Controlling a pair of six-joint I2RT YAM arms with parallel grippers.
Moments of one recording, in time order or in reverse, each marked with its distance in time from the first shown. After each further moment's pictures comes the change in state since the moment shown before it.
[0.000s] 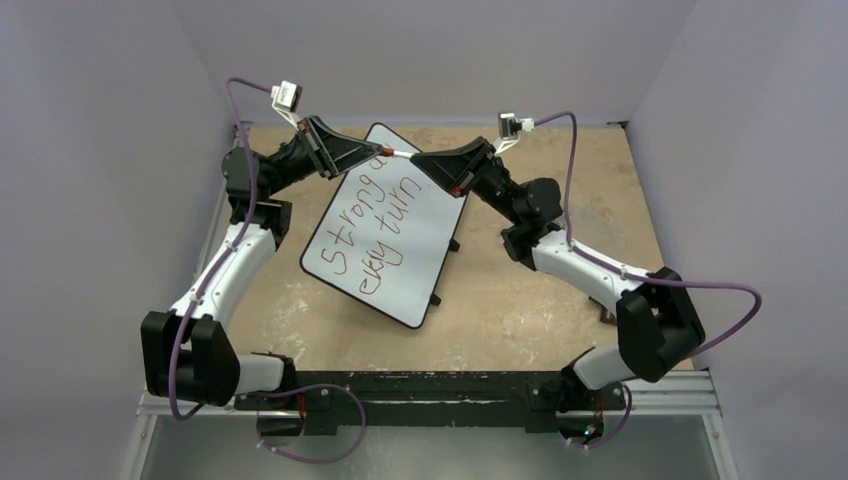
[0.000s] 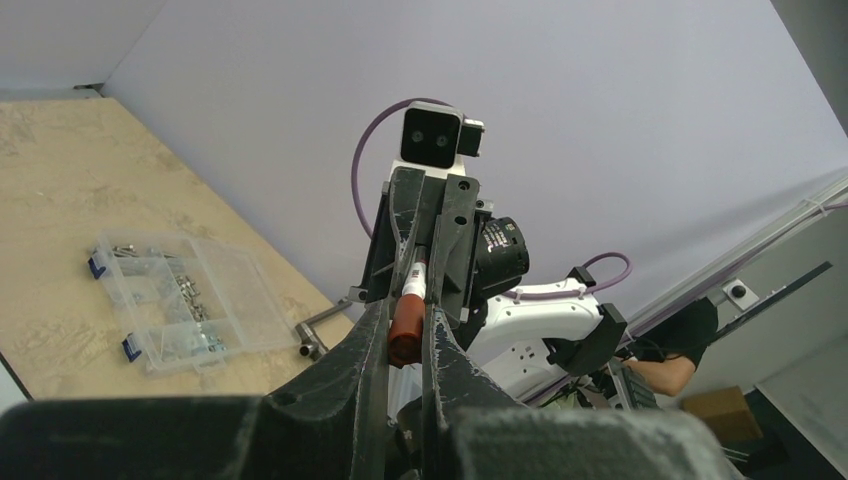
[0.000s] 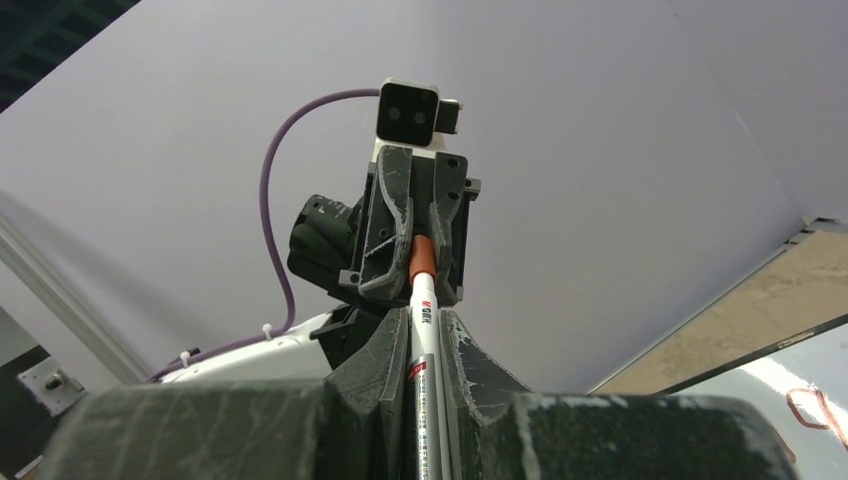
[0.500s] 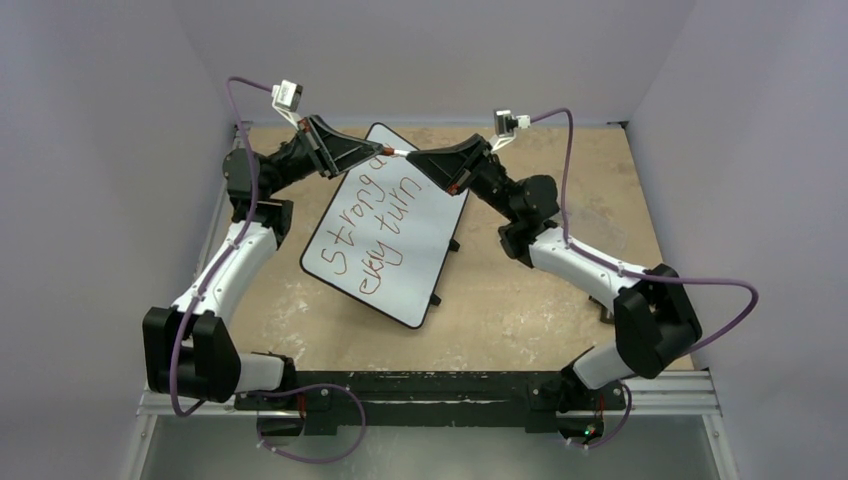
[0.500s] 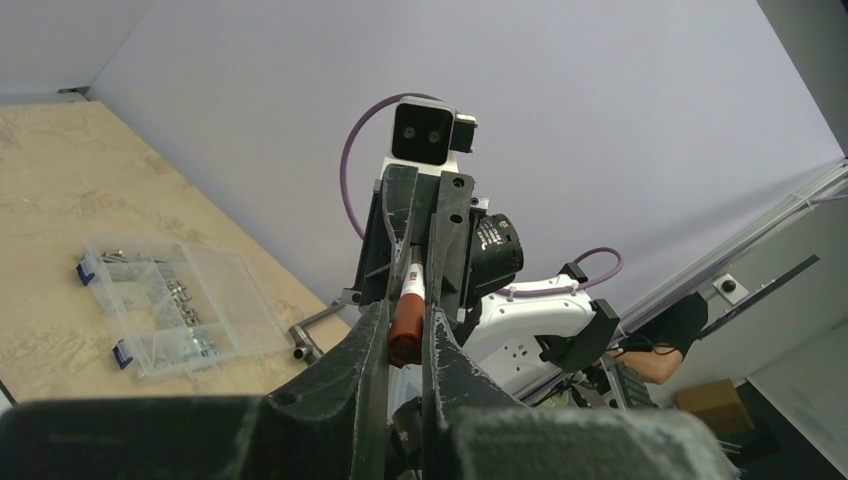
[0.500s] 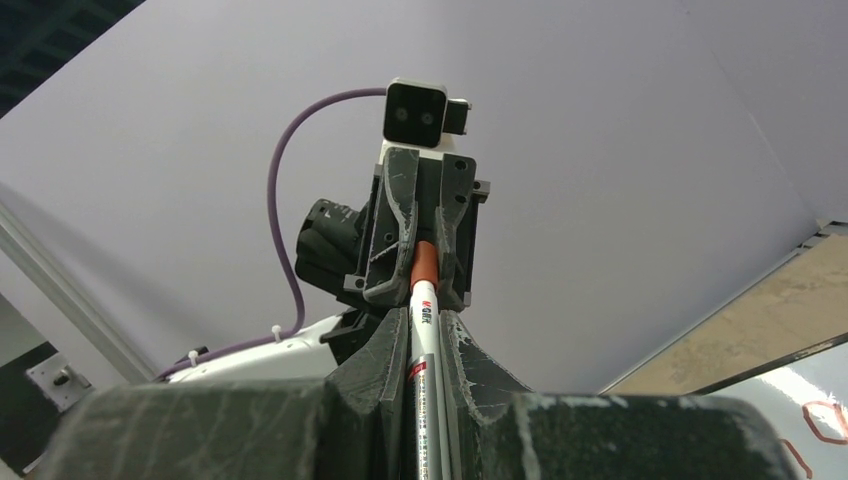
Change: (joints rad) left arm -0.001 0.014 0.000 0.045 0.006 -0.027; right arm 0.014 0.026 0.034 -0.001 -0.004 0.003
